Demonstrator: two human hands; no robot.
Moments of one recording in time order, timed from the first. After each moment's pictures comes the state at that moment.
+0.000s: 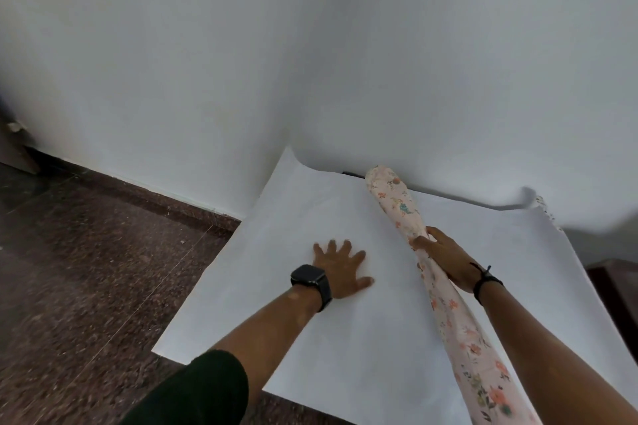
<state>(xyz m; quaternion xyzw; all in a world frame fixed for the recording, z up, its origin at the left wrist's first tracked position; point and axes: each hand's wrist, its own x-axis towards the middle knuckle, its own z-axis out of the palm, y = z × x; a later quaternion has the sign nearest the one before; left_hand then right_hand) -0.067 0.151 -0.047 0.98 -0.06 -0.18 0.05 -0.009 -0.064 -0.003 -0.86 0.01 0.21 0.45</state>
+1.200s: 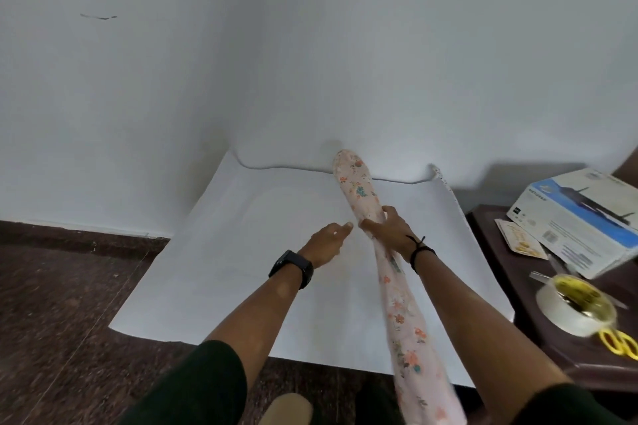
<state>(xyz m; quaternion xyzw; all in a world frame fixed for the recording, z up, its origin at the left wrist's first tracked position) -0.083 0.044 0.021 0.82 0.01 -0.21 0.53 -0.064 -0.117 0.037 -0.89 0.10 0.11 0.44</state>
